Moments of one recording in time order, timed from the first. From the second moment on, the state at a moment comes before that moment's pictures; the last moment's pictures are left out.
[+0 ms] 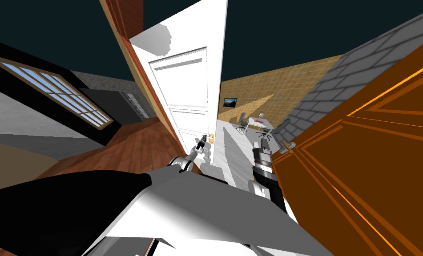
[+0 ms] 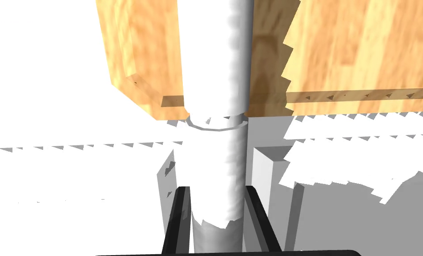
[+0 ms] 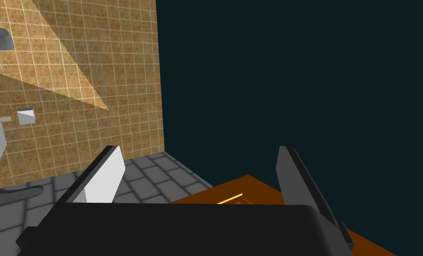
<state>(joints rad) -0.53 0.10 0.14 -0.57 -0.10 -0.49 0.12</state>
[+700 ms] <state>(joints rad) -0.52 0.11 0.22 -0.57 -0.07 -0.49 0.08</state>
